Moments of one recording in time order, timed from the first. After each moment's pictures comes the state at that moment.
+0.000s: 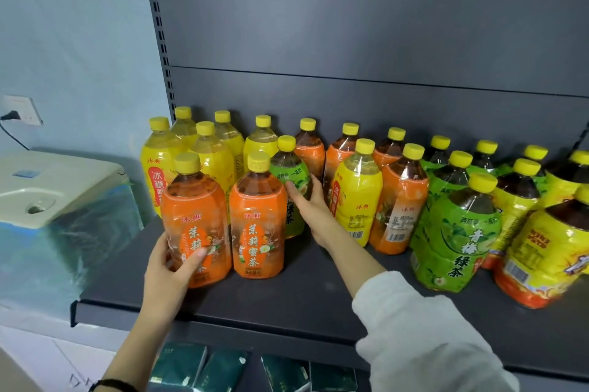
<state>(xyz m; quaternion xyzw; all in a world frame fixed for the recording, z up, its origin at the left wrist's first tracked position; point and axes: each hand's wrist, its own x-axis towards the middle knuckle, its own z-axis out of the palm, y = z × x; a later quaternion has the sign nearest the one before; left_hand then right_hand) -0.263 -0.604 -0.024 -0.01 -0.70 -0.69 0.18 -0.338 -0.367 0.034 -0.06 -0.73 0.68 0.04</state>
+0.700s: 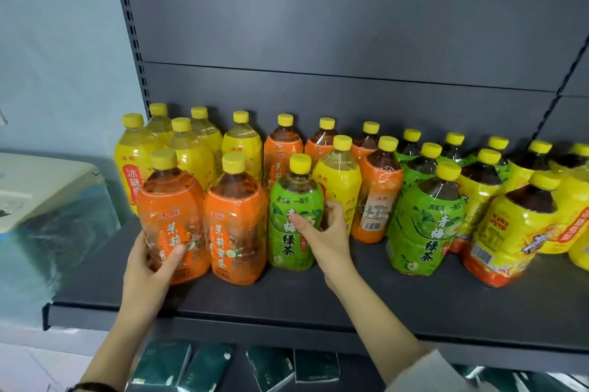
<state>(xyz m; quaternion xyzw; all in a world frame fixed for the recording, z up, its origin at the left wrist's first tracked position) -0.259 -0.601 -0.025 -0.06 -0.72 -0.67 0.19 -0.250 -0.335 0.008 -0.06 -0.69 0.69 0.20</state>
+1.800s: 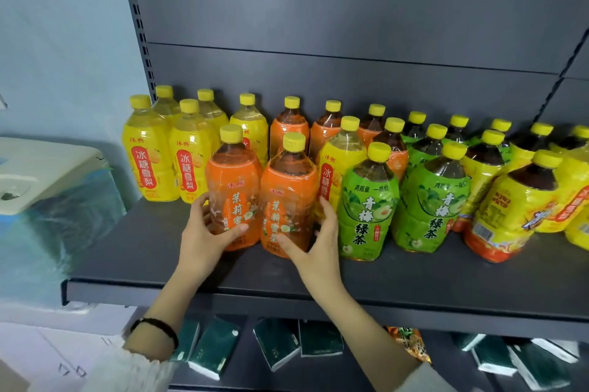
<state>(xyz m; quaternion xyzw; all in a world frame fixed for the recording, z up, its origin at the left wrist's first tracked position) -0.275 -0.557 -0.019 -0.07 -0.78 -0.61 0.12 -0.210 -0.376 -0.027 -0.01 -0.79 0.54 0.29</state>
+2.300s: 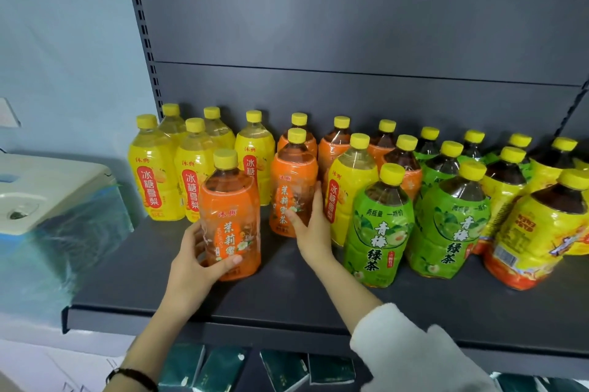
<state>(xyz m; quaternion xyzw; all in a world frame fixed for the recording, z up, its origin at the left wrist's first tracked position) -0.277 -0.582 -0.030 -0.07 -0.77 -0.63 0.10 -0.308 -0.371 -0.015 -0.08 -0.84 0.50 0.22</state>
